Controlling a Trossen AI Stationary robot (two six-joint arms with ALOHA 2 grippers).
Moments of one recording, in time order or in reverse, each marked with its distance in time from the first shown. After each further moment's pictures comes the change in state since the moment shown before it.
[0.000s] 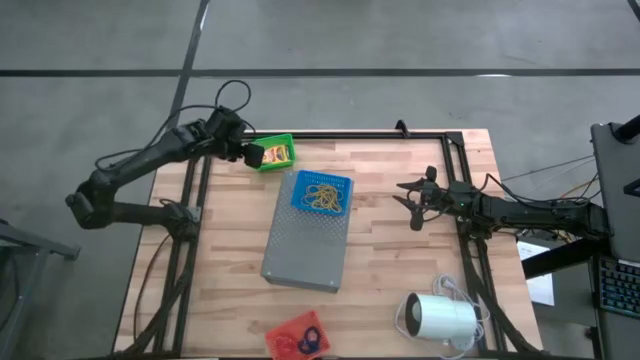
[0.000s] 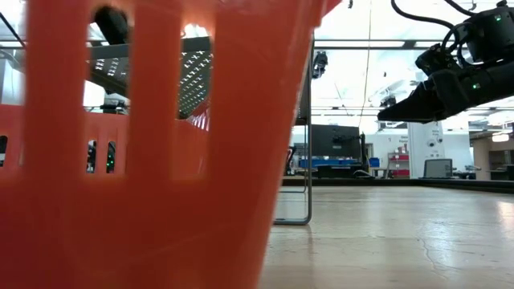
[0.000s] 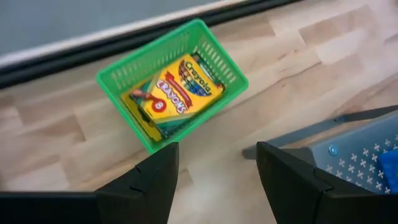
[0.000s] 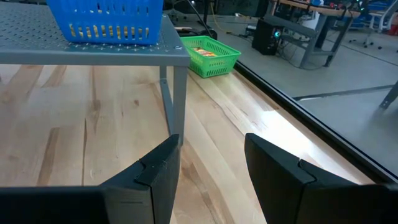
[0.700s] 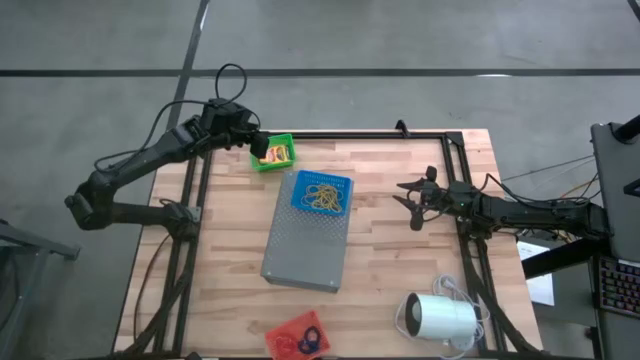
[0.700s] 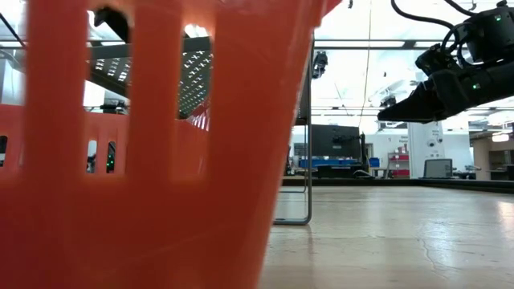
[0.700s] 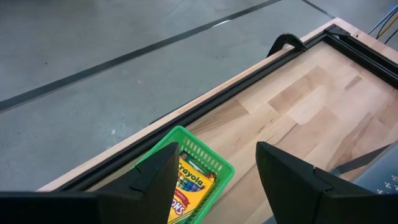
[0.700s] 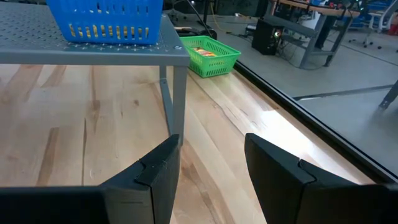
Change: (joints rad) left arm -0.001 -0.009 -0.003 0.325 -0.046 0.270; right arm 0.000 0.000 -0.001 0.000 0.001 0.001
